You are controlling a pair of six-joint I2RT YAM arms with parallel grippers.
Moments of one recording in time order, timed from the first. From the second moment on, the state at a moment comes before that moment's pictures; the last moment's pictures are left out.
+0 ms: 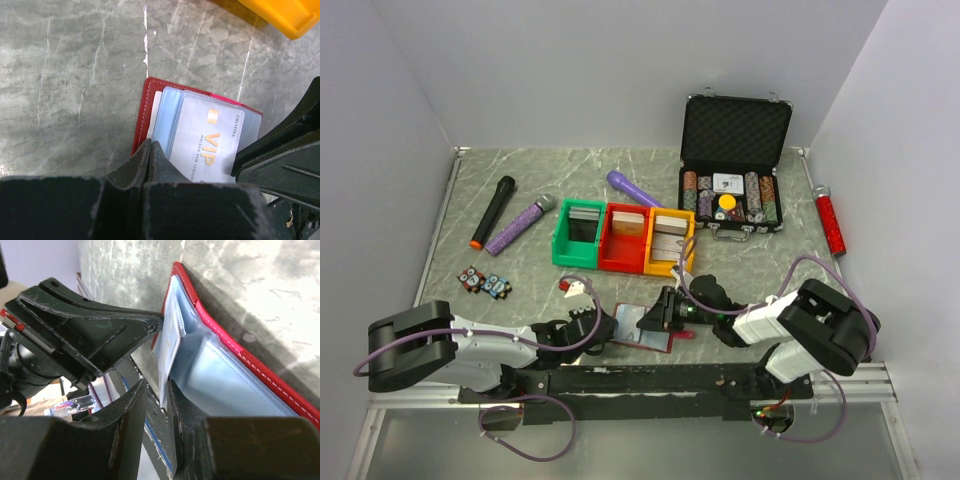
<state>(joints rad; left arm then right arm) -1.24 1.25 0.26 0.26 -0.60 -1.23 0.80 1.44 0.22 0.76 -0.44 1.09</state>
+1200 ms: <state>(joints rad) -1.24 1.21 0.26 0.23 -0.59 -1.17 0.80 1.53 0.24 0.78 -0.50 1.07</state>
